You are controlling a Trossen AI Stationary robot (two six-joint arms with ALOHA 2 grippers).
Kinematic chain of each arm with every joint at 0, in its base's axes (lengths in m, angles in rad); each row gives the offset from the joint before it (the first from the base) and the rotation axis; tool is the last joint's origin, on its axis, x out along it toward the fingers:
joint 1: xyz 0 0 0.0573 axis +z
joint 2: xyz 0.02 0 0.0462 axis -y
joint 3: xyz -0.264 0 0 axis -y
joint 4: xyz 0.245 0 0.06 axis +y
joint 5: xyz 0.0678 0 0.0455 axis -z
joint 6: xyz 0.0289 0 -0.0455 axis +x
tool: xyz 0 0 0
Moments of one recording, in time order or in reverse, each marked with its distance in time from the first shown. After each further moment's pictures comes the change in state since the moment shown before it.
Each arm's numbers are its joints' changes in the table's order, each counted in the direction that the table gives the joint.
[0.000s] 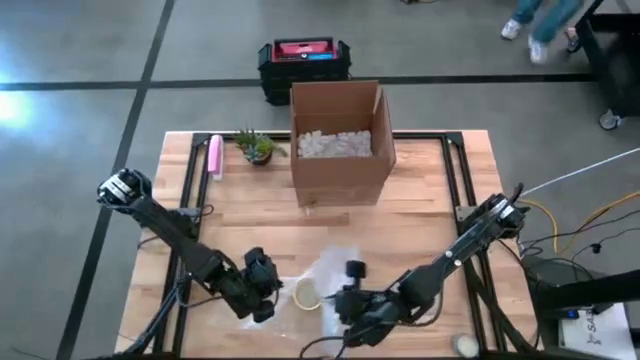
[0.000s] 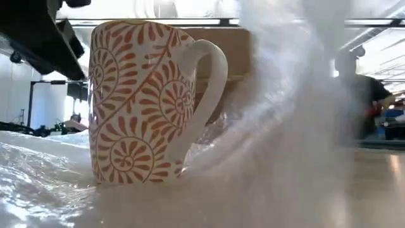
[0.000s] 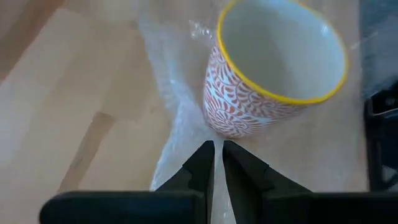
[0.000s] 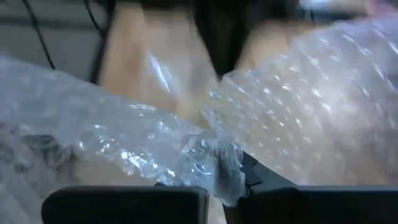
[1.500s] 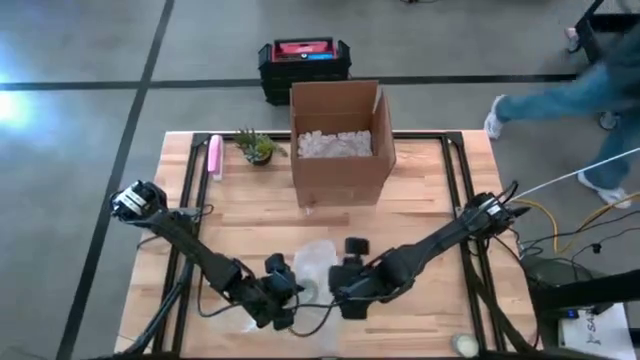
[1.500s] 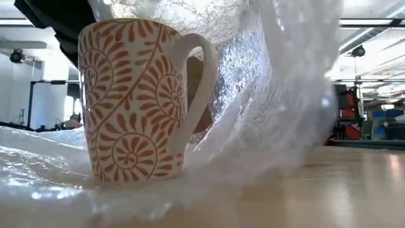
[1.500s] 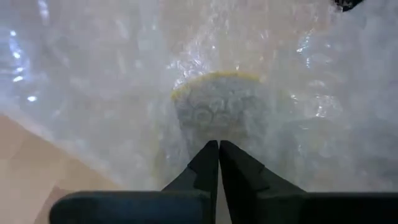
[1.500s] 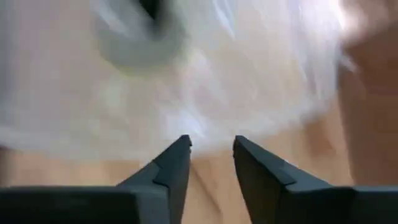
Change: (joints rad) left arm 0.041 -0.133 0.120 -0.132 -0.051 0.115; right arm -0.094 -0.045 0.185 0.769 -0.185 0.235
